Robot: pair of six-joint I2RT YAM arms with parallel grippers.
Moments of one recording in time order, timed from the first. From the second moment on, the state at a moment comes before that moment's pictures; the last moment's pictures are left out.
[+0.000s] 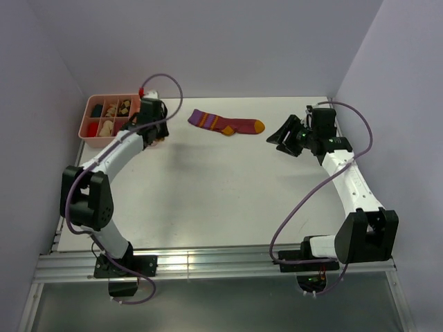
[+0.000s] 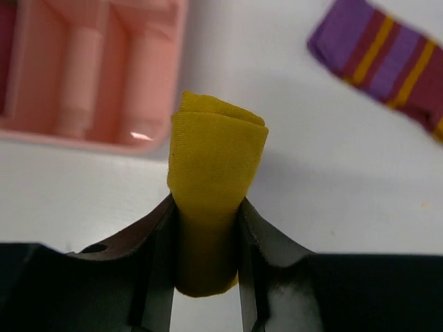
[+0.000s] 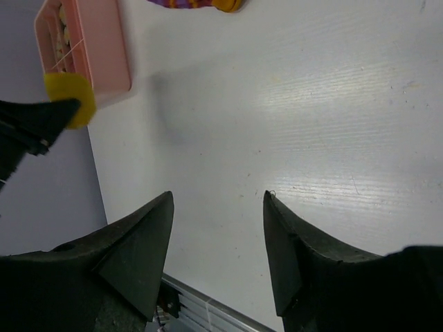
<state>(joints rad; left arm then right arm) -0.32 1.69 1.29 -0.33 -0.28 -0.36 0.02 1.31 1.10 -0.51 -0.45 0.66</state>
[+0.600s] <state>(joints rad) -0.08 2.06 1.75 -0.26 -0.36 -0.12 0.02 1.20 1.03 -0.49 -0.49 0.58</state>
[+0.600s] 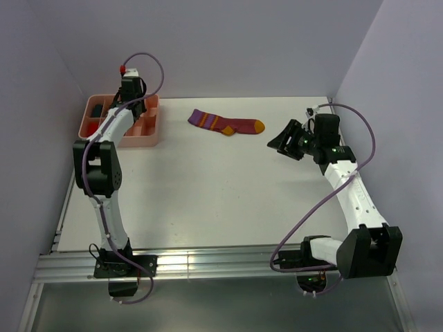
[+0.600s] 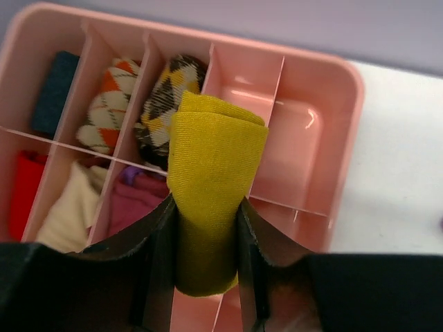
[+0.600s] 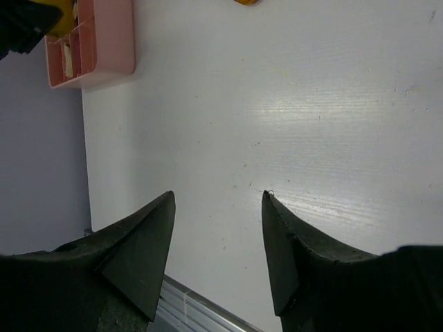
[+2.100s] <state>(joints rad) 0.03 2.34 1.90 -0.14 -0.08 -0.15 0.02 1.15 0.96 -0.48 -0.52 0.51</state>
